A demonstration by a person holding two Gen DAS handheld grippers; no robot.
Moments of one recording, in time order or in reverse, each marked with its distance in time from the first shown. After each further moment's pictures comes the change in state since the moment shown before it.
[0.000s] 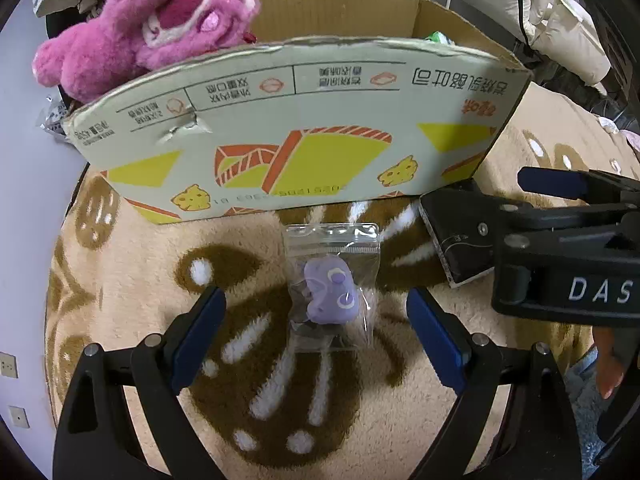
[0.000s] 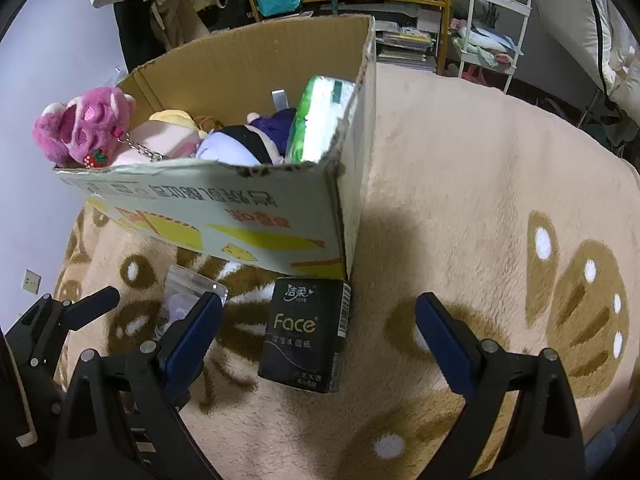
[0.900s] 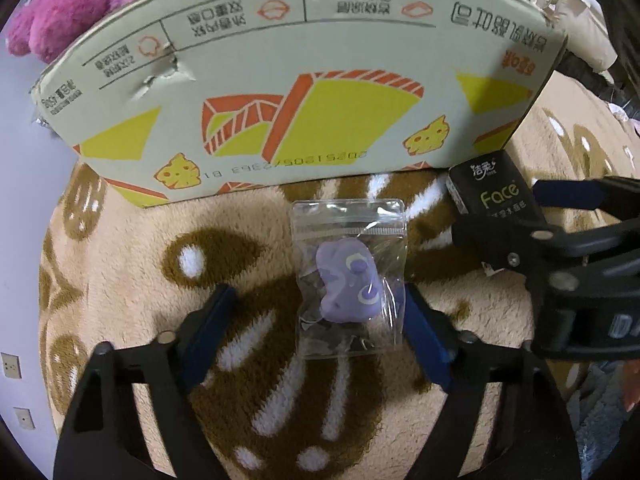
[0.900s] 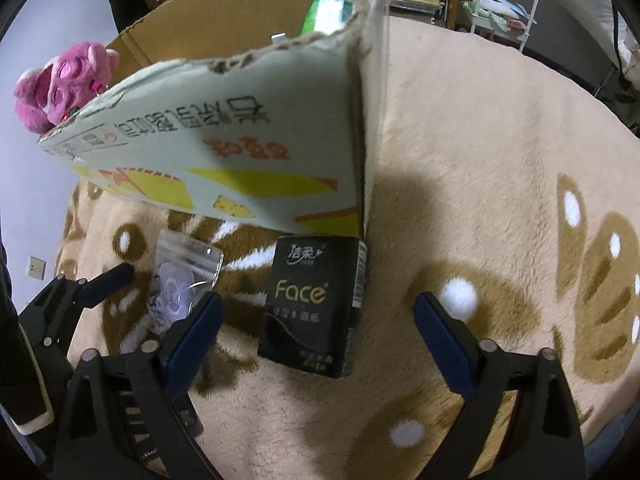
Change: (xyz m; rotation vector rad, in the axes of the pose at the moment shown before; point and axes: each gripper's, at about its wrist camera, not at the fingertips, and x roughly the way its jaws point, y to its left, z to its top) left arm 0.039 0.005 -0.004 0.010 0.044 0.012; right arm 0.028 0.003 -0.010 0.005 0.136 0.031
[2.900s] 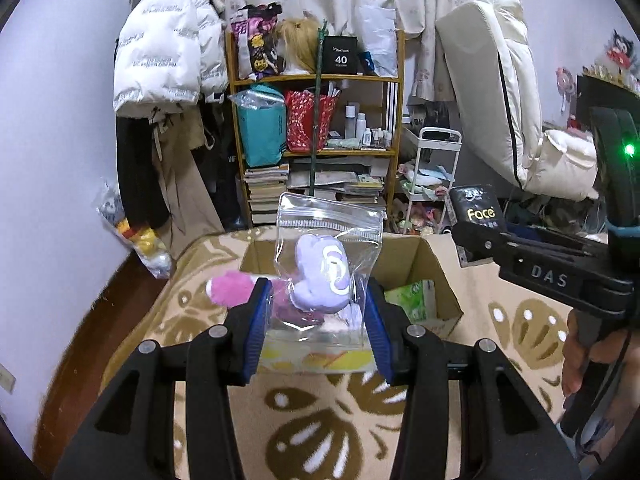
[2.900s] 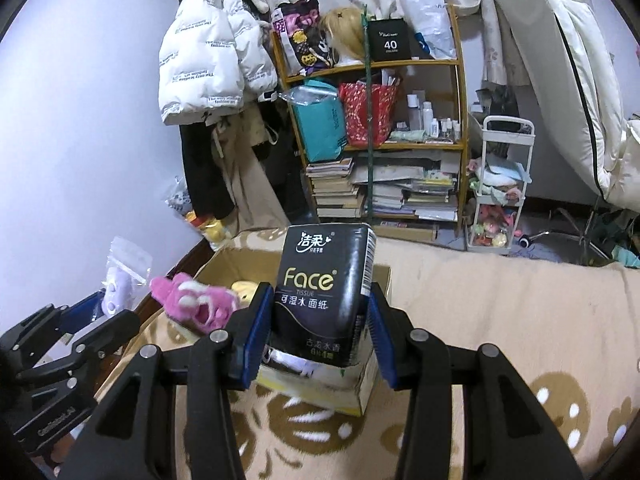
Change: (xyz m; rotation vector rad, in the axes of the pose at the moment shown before) left arm -0.205 0.024 0.040 -0.084 -0.575 0.068; right arm -0.171 0.014 0.036 -0.090 -0.619 0.090
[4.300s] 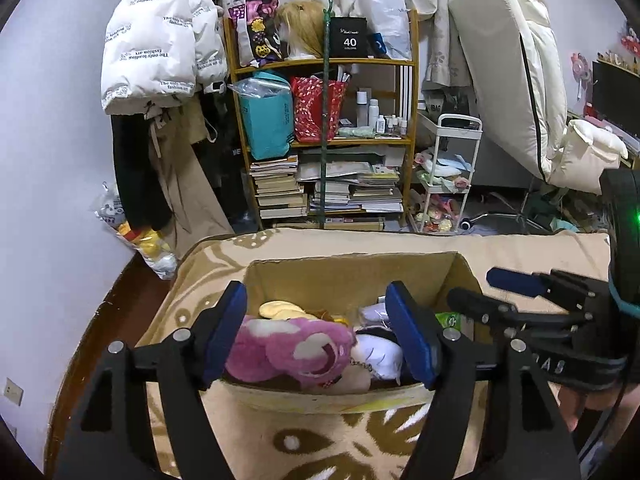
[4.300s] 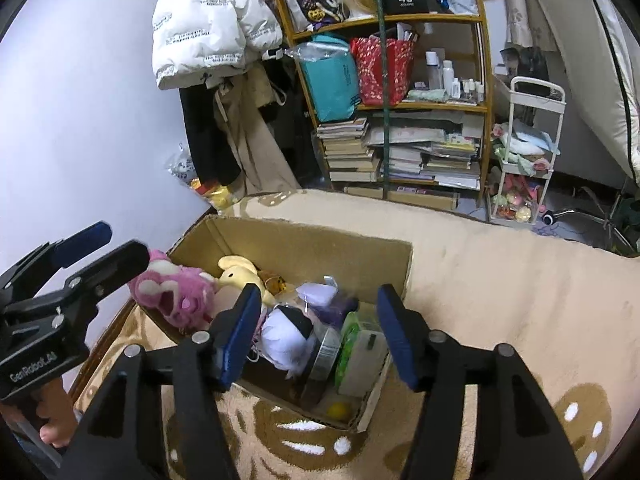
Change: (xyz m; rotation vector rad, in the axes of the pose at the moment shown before) left arm 0.066 0.007 0.027 0.002 0.054 0.040; right arm 0.067 -0.018 -0.009 0.003 0.136 0.071
